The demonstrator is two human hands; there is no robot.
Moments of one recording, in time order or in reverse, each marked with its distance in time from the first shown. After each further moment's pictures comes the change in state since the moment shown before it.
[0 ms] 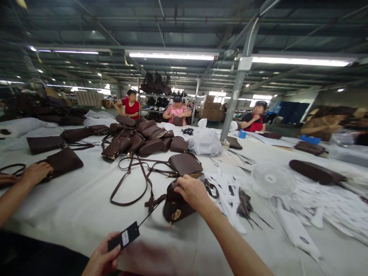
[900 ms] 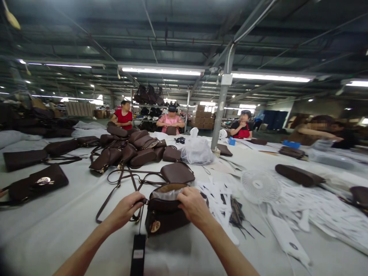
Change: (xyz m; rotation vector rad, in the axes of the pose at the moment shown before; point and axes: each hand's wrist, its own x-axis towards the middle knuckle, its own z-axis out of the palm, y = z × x) left_hand 0.083 0.151 0.099 1.050 -0.384 0.796; right_hand -0.023 0.035 0.013 -0.045 0.099 -0.095
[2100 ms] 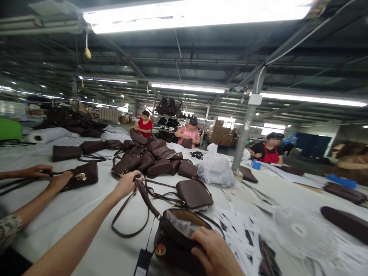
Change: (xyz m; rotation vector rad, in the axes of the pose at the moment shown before) left_hand 0.039 -0.048 -0.099 0.041 0.381 -0.436; right_hand -0.015 -0.025 -0.010 0.243 -0.128 -0.029
